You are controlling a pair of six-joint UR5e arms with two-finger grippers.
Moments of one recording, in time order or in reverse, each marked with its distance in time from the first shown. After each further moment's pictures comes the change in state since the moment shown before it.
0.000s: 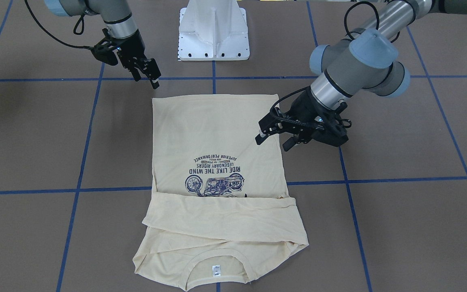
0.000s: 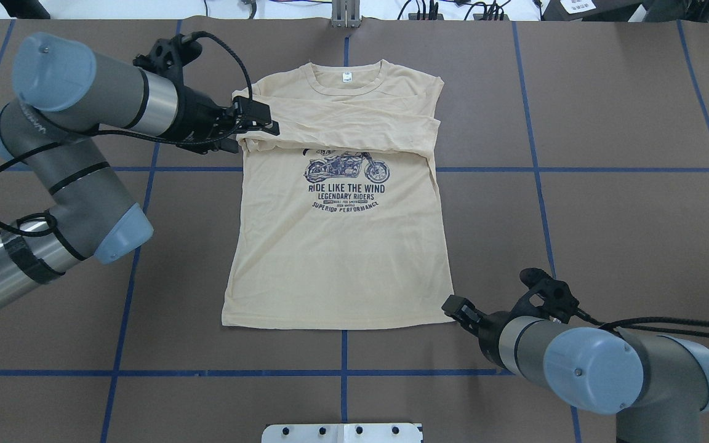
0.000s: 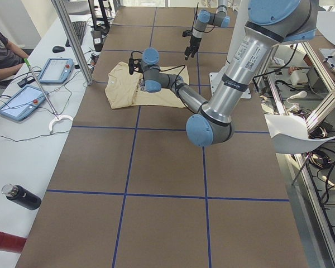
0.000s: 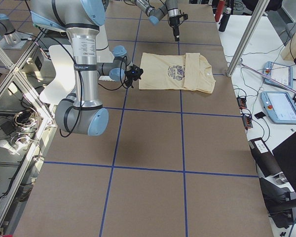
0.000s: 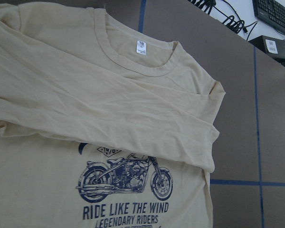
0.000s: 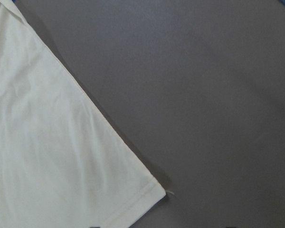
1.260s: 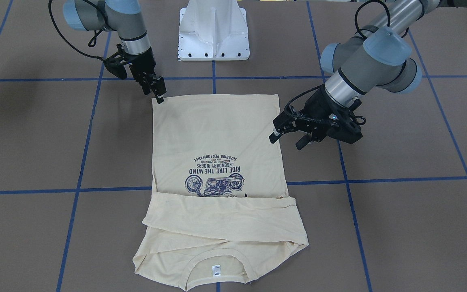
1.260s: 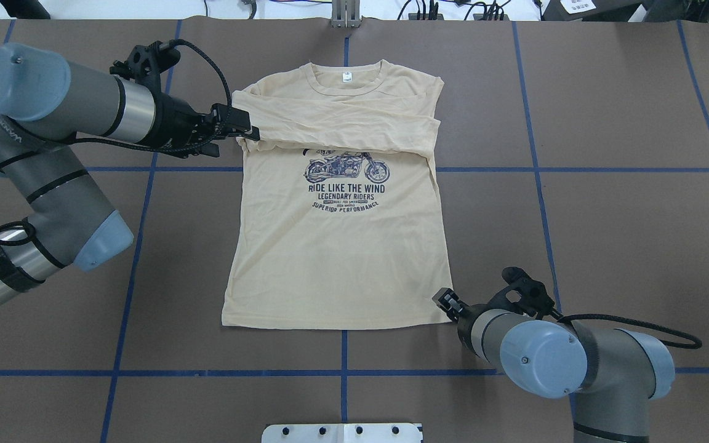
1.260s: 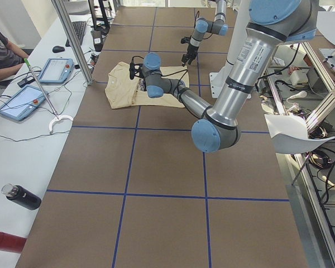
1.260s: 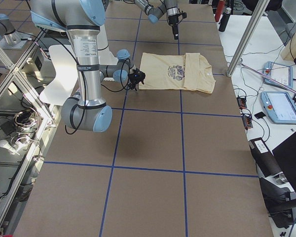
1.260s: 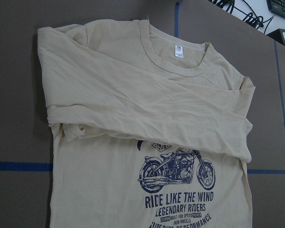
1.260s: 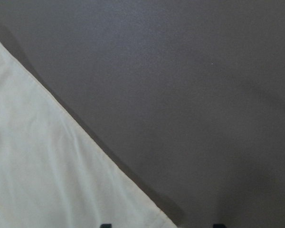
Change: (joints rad) left arm -0.004 0.034 -0.017 -0.003 0.011 0.013; right arm 0.026 0.062 -0.109 -0.014 -0.010 0.066
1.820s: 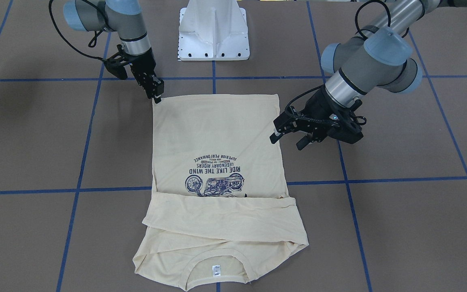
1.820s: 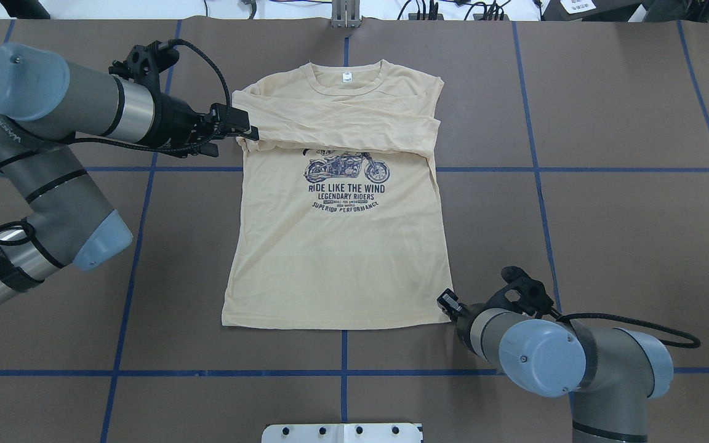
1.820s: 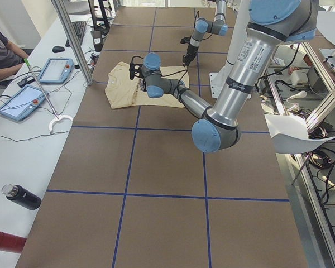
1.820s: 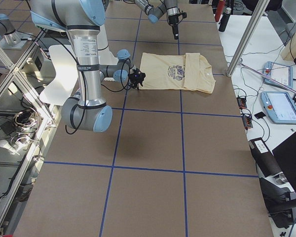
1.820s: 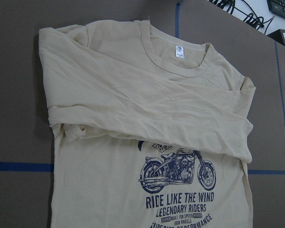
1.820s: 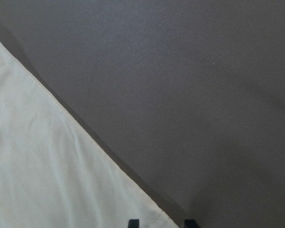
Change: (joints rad) left arm -0.001 0.002 0.000 0.000 0.000 0.000; right arm 0.001 0.003 -0.004 0.000 0.001 0.001
